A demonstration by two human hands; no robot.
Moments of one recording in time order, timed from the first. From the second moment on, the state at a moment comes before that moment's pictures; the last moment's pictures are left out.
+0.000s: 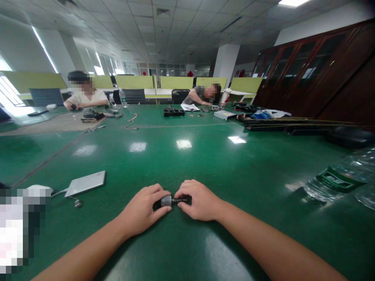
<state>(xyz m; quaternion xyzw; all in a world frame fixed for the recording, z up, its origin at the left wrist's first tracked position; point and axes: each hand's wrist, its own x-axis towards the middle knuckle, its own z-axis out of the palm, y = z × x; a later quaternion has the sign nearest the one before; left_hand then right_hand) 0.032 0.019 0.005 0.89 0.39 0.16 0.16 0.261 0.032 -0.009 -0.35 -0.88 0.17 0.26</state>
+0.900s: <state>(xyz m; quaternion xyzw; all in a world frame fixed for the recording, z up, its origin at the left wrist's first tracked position) 0.031 0.019 0.006 0.88 0.41 0.17 0.17 0.296 0.054 -0.008 -0.40 -0.86 0.20 0.23</state>
